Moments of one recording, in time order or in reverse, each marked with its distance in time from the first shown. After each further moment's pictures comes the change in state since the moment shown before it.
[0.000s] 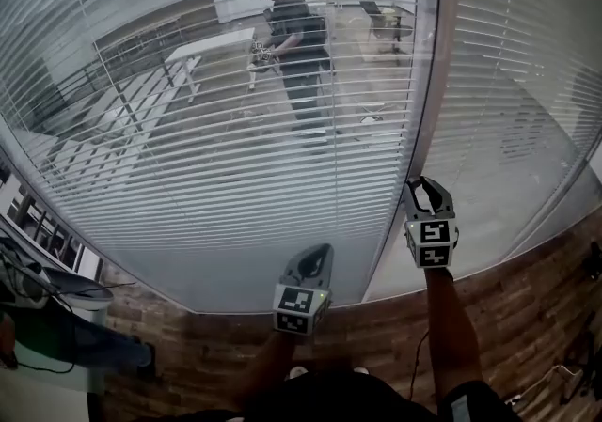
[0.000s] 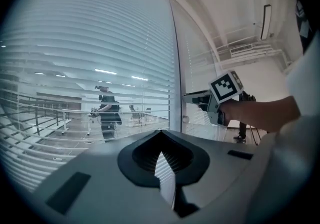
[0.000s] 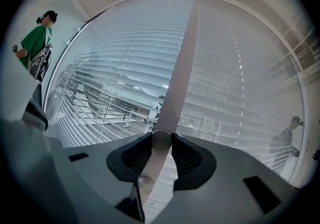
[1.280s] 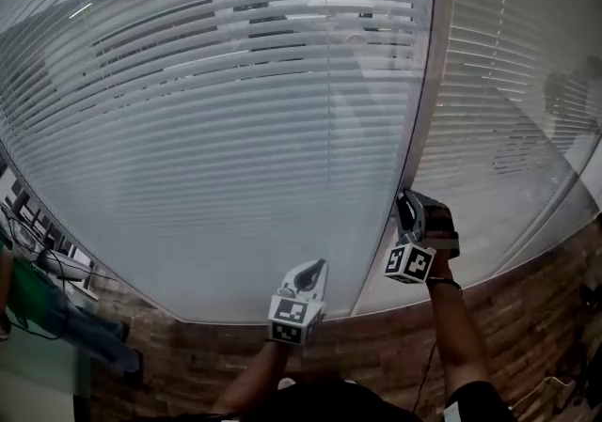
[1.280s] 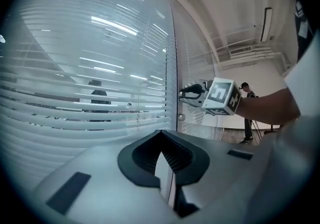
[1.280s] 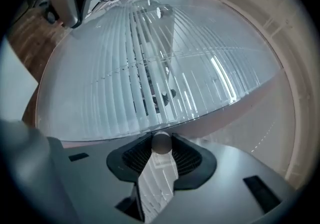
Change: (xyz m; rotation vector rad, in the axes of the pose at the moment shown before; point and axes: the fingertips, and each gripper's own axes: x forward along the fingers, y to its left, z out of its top) left arm -0.005 -0.013 -0.011 -0.006 0.020 -0.027; right arm 0.000 0.017 -0.008 -1.021 0.072 -0.098
